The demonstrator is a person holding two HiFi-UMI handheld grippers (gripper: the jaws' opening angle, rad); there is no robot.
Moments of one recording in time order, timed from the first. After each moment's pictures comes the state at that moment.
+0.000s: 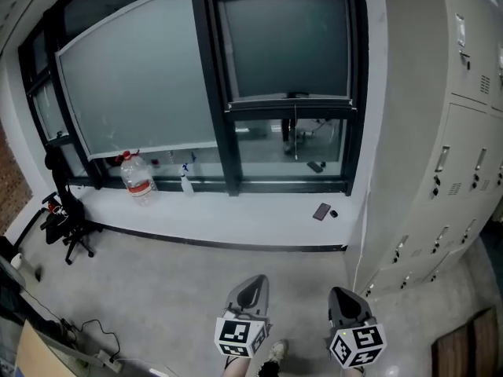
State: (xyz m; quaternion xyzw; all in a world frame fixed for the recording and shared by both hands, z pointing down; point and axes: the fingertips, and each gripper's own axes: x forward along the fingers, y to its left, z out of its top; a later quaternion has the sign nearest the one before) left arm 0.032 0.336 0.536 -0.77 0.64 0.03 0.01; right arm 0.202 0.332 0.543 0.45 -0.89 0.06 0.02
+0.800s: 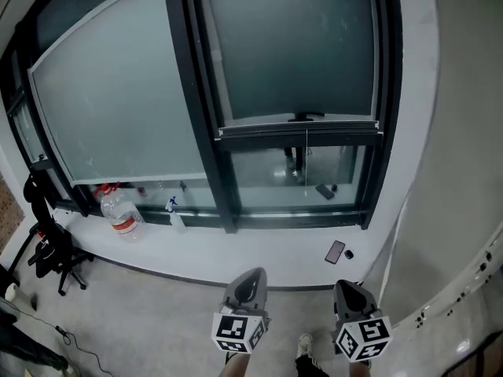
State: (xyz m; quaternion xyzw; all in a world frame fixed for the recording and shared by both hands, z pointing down) left arm -0.083 0.010 0.493 -0.77 0.63 0.04 0.03; right arm 0.101 0.000 0.512 0.45 -0.89 0.06 0.00
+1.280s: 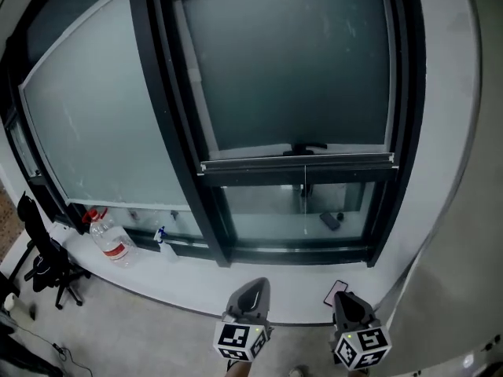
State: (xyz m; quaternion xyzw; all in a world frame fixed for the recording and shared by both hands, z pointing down) left arm -0.067 -0.204 0.480 -0.77 0.64 0.04 0.02; right arm 0.105 -0.216 0.507 0.43 -0.90 0.08 0.01
